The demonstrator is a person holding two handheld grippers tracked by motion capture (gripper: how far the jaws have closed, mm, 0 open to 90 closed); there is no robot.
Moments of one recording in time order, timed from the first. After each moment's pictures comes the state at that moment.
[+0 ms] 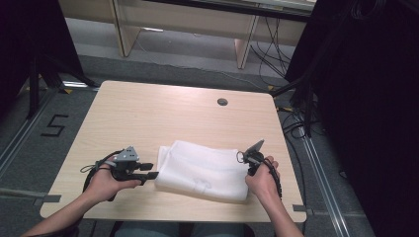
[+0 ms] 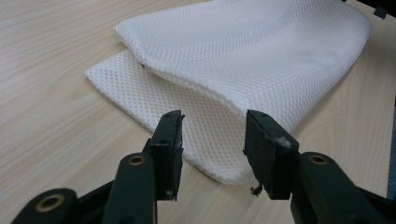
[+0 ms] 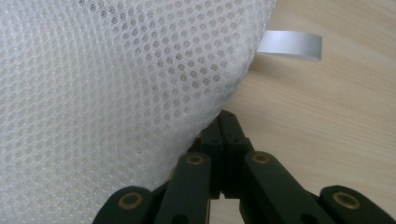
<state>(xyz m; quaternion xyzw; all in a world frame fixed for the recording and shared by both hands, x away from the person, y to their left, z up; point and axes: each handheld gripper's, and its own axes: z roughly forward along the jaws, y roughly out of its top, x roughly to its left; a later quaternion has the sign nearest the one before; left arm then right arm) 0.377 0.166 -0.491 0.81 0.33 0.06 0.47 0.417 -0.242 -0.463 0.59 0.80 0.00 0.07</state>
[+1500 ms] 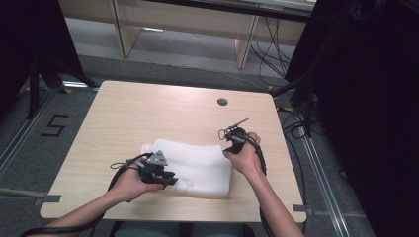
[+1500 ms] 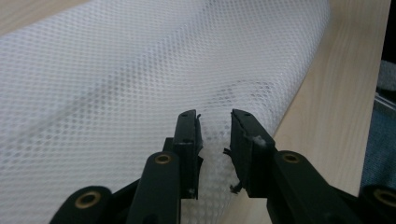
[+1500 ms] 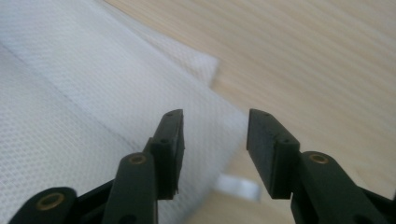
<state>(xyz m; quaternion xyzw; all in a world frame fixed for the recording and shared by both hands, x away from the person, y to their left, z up) 0.378 0.092 -0.484 0.87 0.28 0.03 0.40 0.466 -0.191 -0.430 0.48 0.85 0.17 0.13</state>
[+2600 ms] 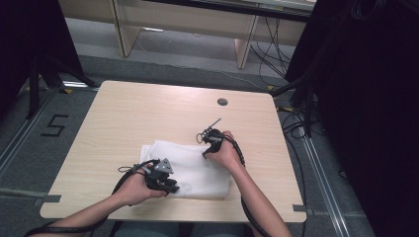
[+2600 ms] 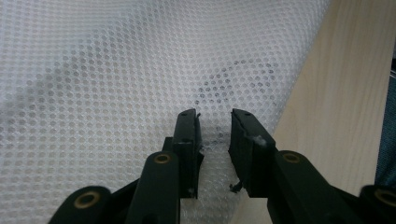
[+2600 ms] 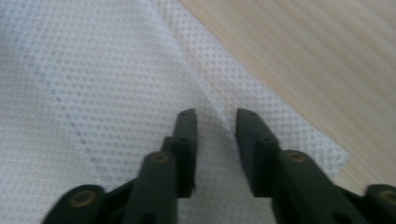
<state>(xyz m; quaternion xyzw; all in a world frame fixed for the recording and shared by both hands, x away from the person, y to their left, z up) 0.374 0.084 -0.503 0.90 0.25 0.02 0.36 0.501 -0.137 -0.480 0.37 0.91 0.18 0.07</state>
